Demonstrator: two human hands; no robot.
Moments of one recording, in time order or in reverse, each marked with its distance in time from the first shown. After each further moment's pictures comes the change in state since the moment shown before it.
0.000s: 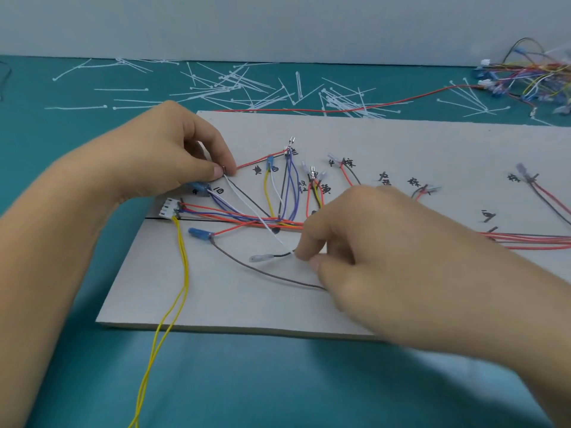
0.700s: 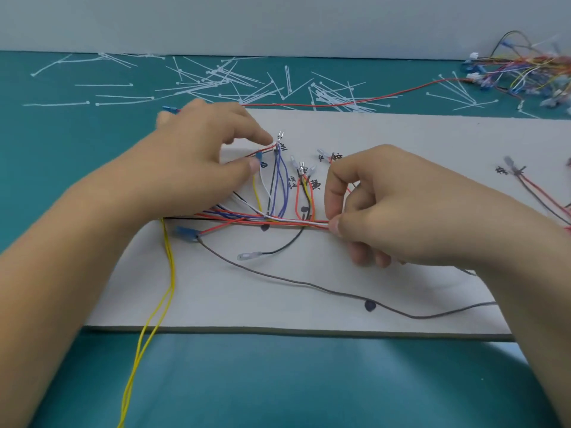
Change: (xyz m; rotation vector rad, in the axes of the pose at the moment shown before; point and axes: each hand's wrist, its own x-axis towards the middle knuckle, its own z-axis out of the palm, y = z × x) left_hand -0.008 0.037 0.032 0.253 0.040 0.220; right_hand 0.018 0.041 -0.017 0.233 -0.081 0.057
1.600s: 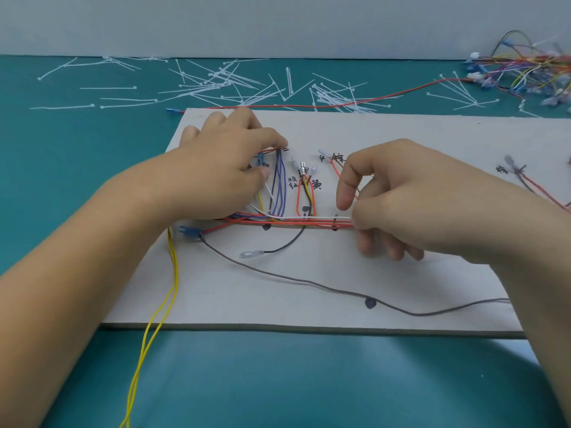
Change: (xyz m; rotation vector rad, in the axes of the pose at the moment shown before) left_hand 0.016 0.000 0.018 0.165 -0.106 -0.018; right_hand -0.001 0.010 -0.007 0.102 0.032 0.054
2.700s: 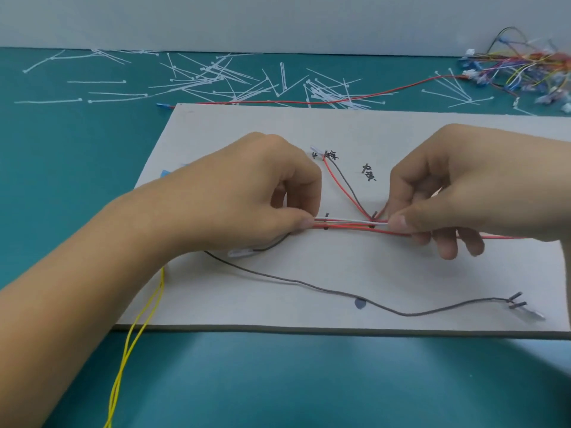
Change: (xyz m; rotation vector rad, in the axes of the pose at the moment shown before) left_hand -0.023 0.043 -0.006 -0.323 -0.063 0.305; right_hand -0.009 0.023 -0.047 -0.141 -0.063 -0.004
